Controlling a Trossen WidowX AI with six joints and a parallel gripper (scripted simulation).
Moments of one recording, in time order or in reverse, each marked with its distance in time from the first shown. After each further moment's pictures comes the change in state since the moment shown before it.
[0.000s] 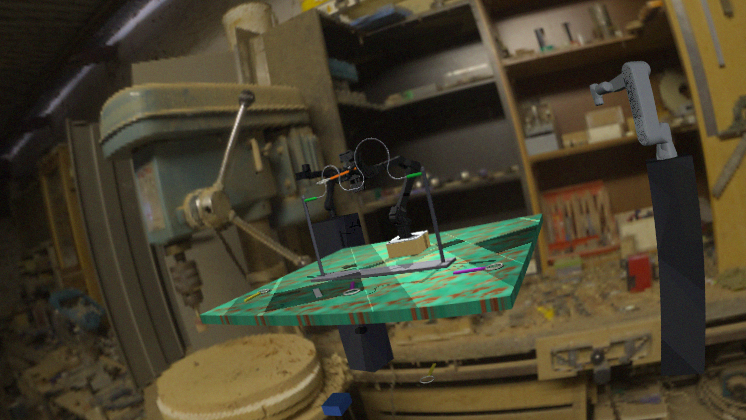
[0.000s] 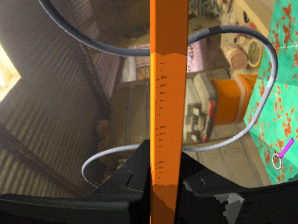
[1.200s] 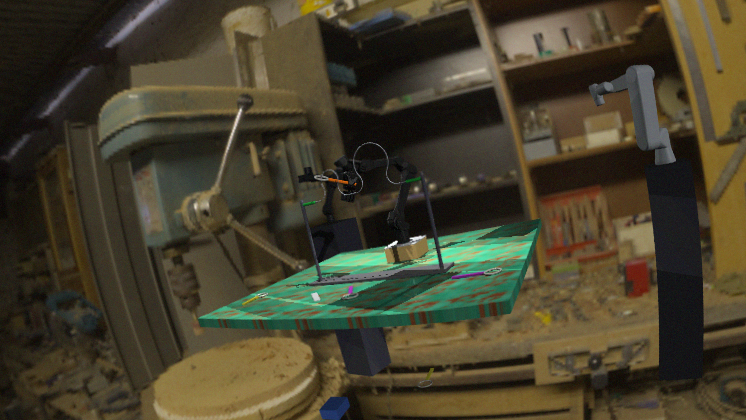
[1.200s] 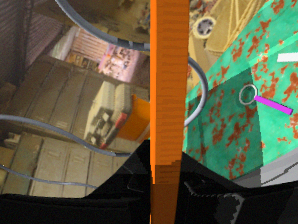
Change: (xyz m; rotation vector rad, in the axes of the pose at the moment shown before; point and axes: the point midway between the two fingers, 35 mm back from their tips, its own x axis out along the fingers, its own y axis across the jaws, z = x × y) arm -0.007 -0.036 0.010 -0.562 0.003 -0.323
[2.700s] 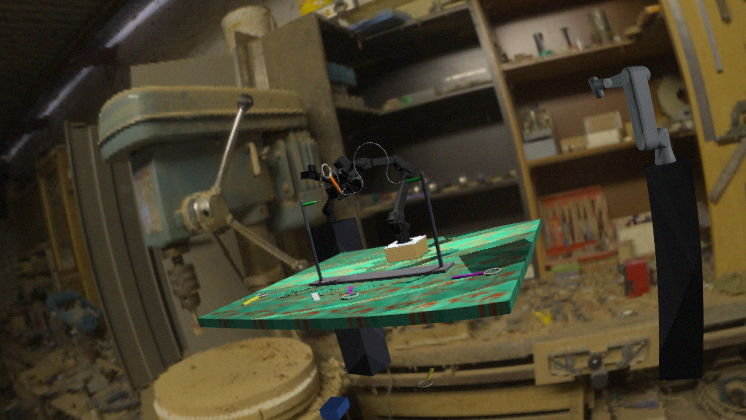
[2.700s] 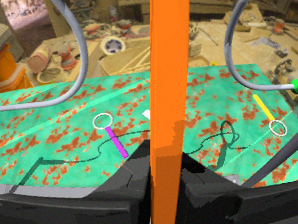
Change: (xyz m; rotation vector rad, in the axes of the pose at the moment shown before) arm -0.015 -0.060 0.030 -0.878 -0.010 -0.525
